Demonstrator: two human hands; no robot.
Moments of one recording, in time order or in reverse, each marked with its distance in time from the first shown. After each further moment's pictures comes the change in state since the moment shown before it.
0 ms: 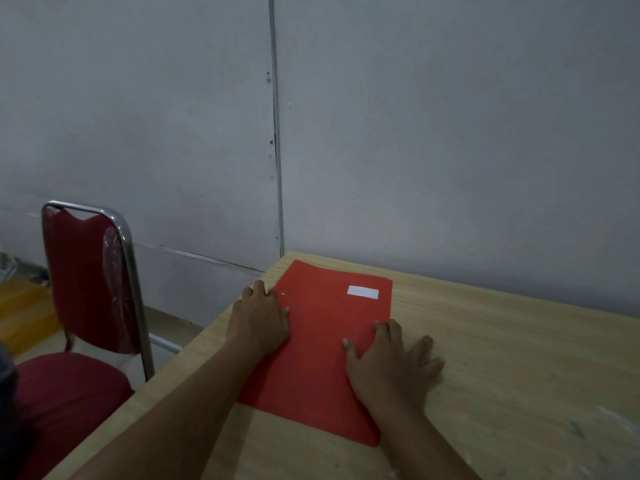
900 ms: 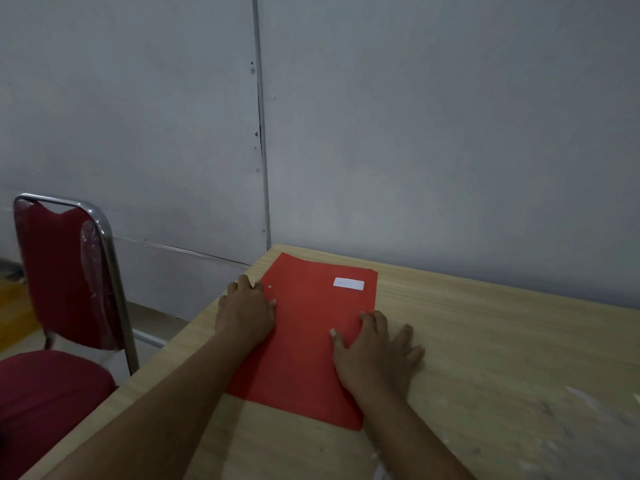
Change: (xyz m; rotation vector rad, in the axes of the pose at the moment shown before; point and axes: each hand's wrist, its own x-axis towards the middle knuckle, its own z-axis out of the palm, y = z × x) left_hand -0.001 0.005 0.000 -0.013 -0.026 -0.045; right_hand -0.003 0.003 -0.002 0.067 -0.006 0.014
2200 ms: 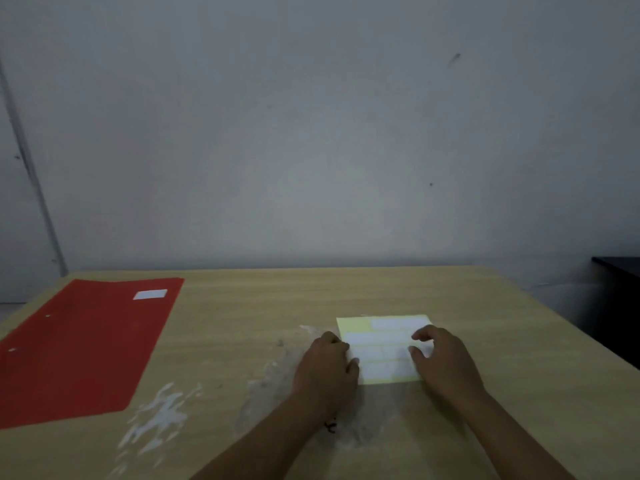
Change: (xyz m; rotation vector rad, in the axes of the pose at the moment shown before) left_hand -0.233 0.407 -0.033 -0.576 -0.259 0.689; right_hand -0.099 0.410 -0.226 0.194 0.311 0.210
